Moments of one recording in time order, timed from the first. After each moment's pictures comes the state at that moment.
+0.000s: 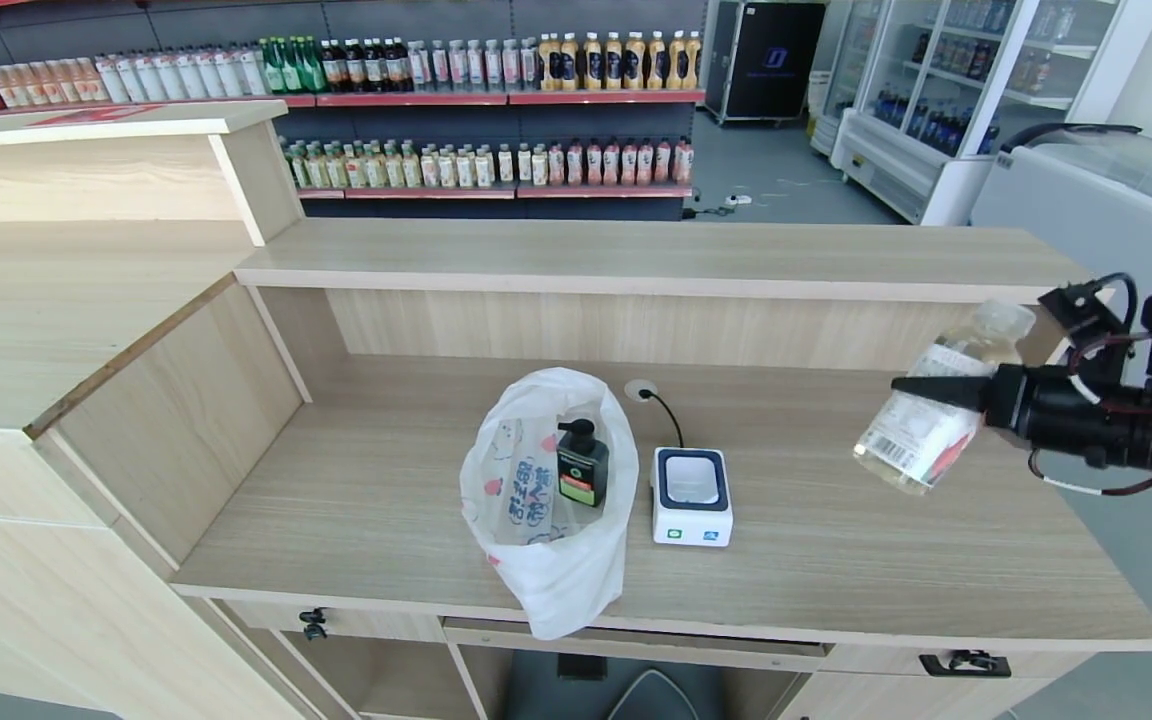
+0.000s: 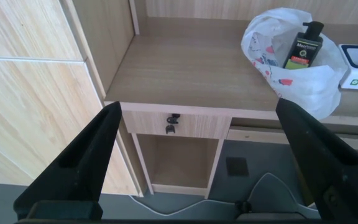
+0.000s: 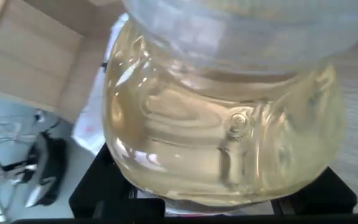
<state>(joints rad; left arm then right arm) 0.00 0.00 0.00 0.00 0.00 0.00 -0.13 1.69 -0.86 -0.50 0.77 0.33</state>
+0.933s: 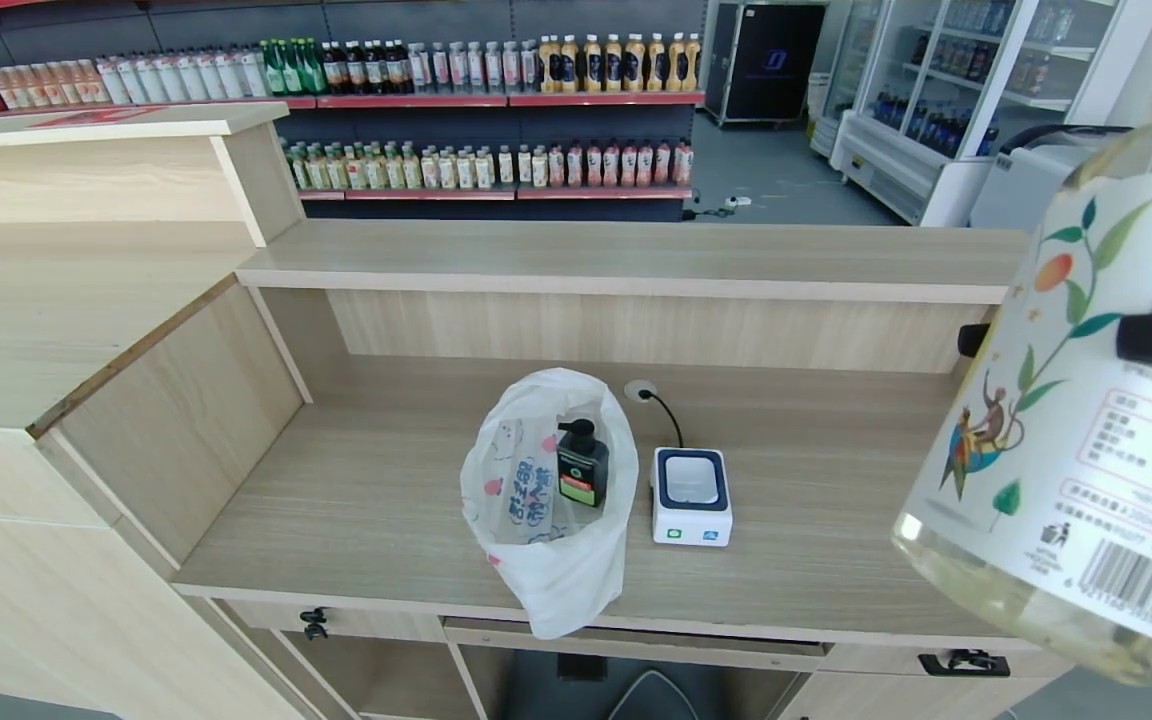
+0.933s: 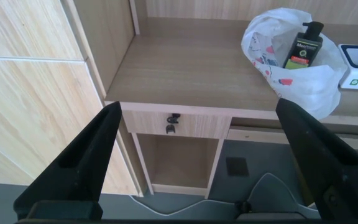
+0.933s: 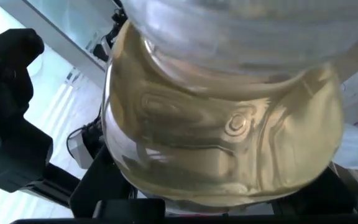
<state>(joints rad) 0.00 0.00 0.00 0.00 0.00 0.00 0.38 1.17 -0.92 -0.27 1.04 0.42</state>
